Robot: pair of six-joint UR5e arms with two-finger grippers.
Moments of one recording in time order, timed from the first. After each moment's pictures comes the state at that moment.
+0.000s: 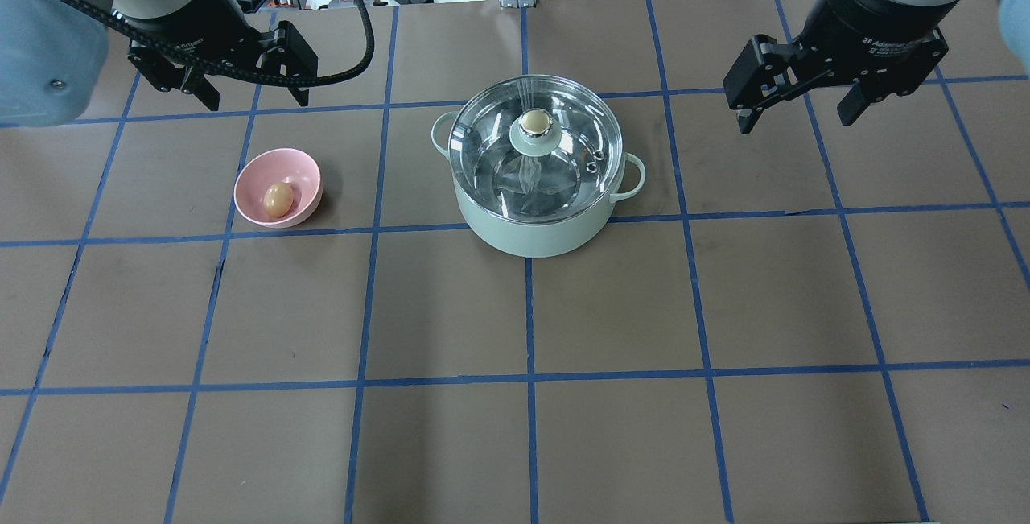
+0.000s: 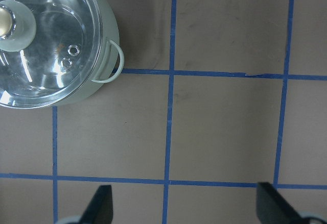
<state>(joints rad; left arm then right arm) -1.56 -1.60 -1.56 -1.42 1.61 -0.02 1.54 -1.66 1.57 -1.53 -1.56 -0.08</state>
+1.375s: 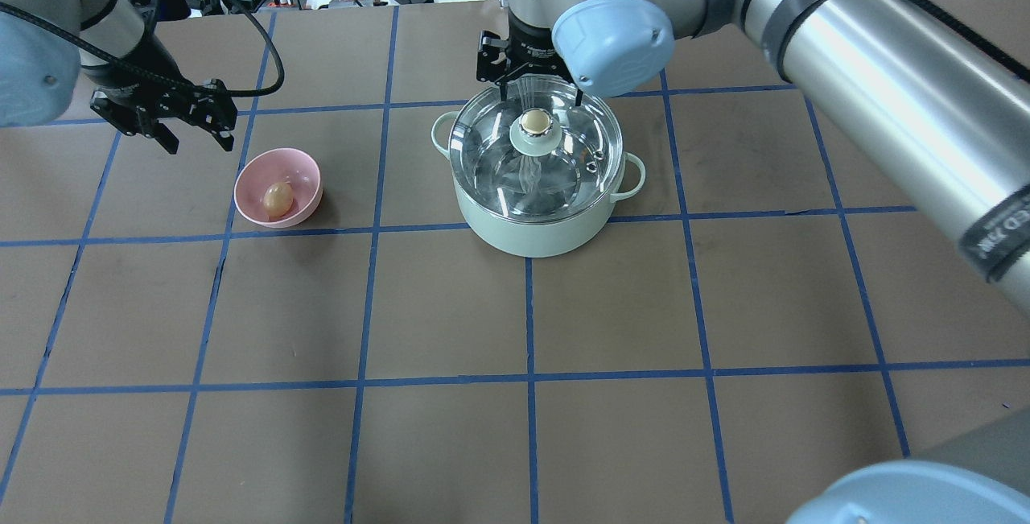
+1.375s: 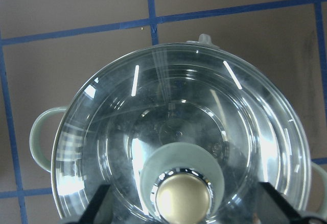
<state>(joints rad) -1.32 -1.75 -1.62 -1.35 1.61 0.21 1.90 -1.15 1.34 -1.89 -1.58 0.44</state>
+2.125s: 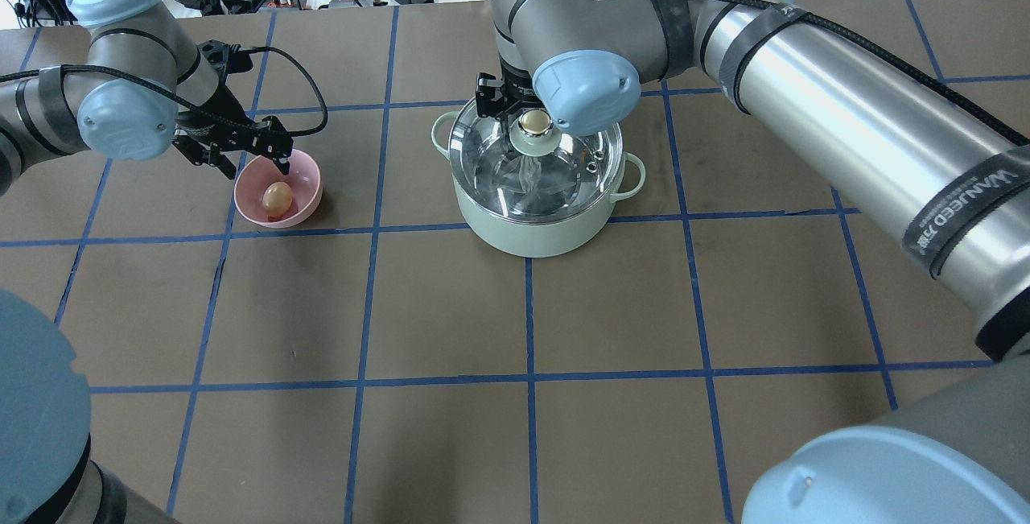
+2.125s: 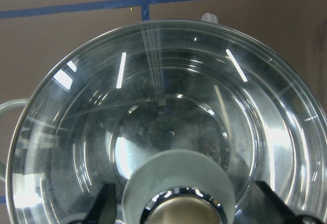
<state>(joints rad) -1.32 -1.97 -1.67 -1.13 1.56 0.22 1.92 -1.10 1.39 -1.96 -1.62 0.43</state>
